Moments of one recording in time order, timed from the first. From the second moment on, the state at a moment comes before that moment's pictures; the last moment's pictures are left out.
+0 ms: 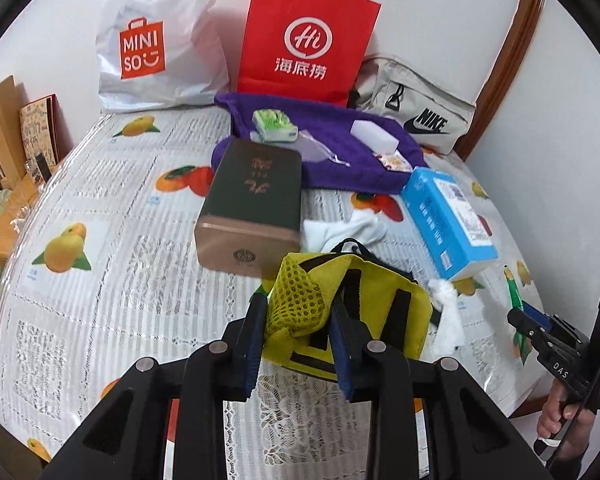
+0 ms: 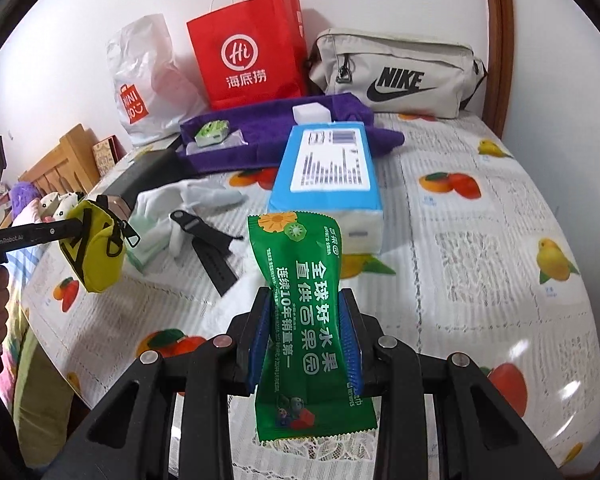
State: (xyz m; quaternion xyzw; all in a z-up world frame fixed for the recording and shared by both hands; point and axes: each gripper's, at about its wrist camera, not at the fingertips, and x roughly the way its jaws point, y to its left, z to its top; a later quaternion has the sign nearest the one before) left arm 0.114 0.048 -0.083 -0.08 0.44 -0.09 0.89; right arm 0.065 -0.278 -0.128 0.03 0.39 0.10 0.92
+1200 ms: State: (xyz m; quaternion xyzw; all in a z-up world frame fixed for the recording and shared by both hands) left arm 0.213 0.048 -0.028 -0.12 0.41 -0.06 0.90; right arm 0.207 -0.259 -0.054 0.05 0.37 0.14 0.92
